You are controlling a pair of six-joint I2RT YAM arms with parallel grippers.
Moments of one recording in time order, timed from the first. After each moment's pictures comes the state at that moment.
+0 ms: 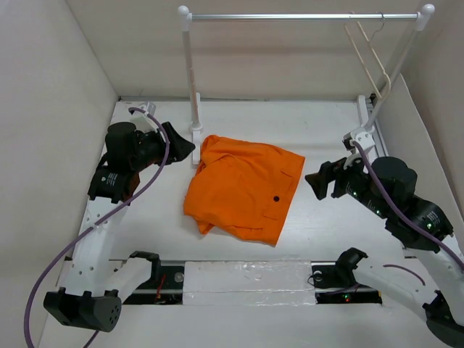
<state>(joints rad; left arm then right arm) -0.16 0.97 1.14 -0.56 0.40 -0.48 0.66 0.74 1.23 -0.80 0.12 0.15</state>
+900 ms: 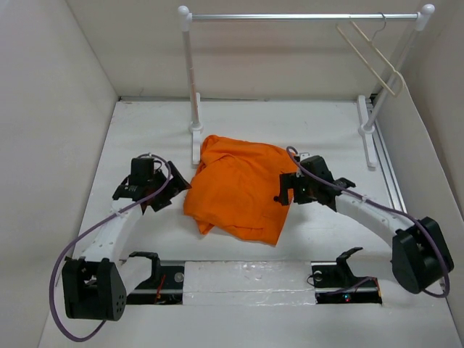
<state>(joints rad) -0.08 1.04 0.69 -0.57 0.19 -0.69 0.47 1.22 0.72 -0.41 -0.04 0.31</state>
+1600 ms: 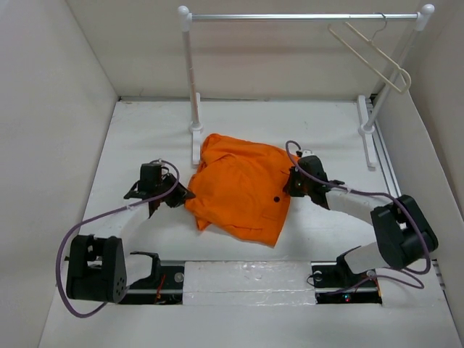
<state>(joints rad) -0.10 1.19 0.49 -0.18 0.39 -0.82 0.43 1.46 0.63 0.05 -0.02 0.47</state>
